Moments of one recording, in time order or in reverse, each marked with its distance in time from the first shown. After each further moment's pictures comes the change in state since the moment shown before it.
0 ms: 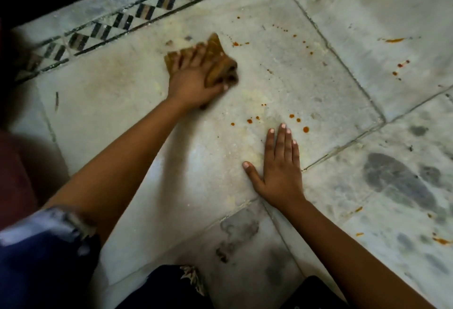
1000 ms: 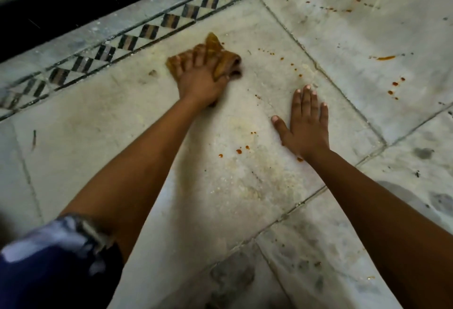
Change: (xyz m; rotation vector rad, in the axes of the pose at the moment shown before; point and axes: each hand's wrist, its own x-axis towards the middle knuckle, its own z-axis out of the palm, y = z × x) left_hand 0.078 0.040 0.003 -0.030 0.033 -0.175; right_hand 0.134 0.075 -0.036 -0.067 -0.016 0.128
